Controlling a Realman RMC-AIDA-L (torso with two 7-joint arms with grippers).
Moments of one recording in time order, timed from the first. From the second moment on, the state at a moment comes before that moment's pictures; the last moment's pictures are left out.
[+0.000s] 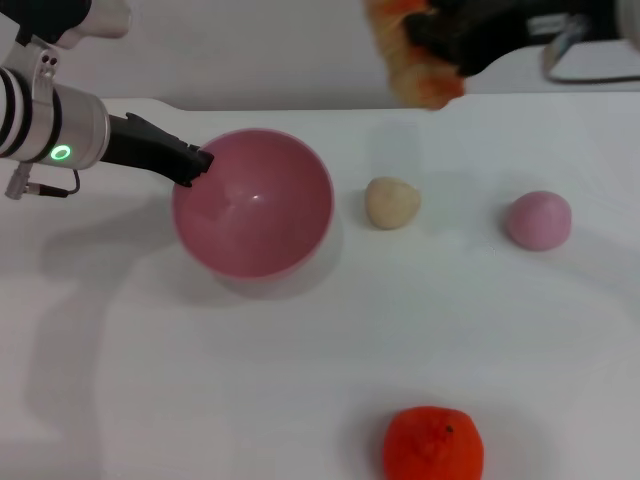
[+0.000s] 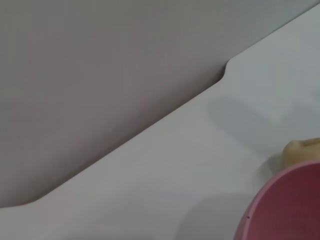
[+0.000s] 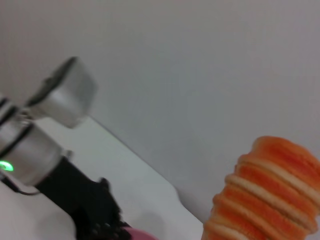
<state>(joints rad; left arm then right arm) -0.64 -2.05 1.17 1.08 2.42 1.14 -2.25 0.49 2.09 -1.41 -1.98 -2.42 -1.38 2.67</state>
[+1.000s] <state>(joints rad) -0.65 -2.06 1.22 1.08 2.36 1.15 -2.25 0.49 2.09 -1.75 -1.65 -2.41 -0.96 2.53</state>
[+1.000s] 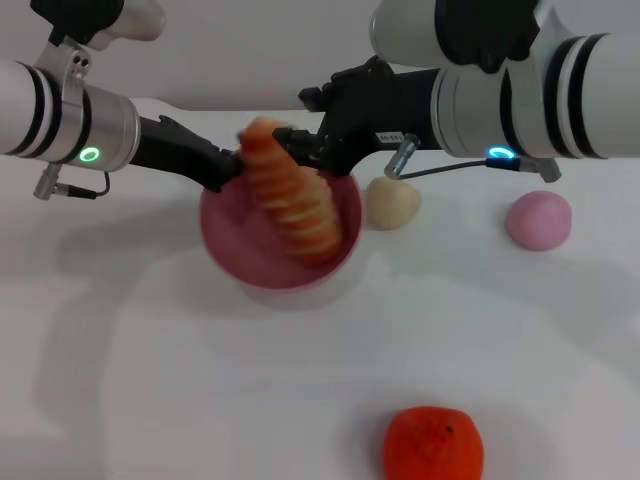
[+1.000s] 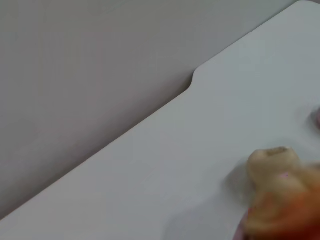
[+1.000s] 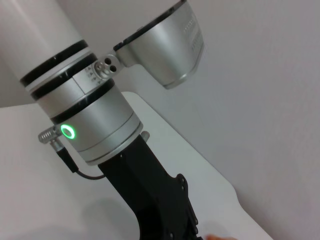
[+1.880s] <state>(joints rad) -0.66 -2.06 1.30 1.07 2.32 1.13 -2.25 0.25 2.09 -1.82 -1.60 -1.97 -0.24 1.94</state>
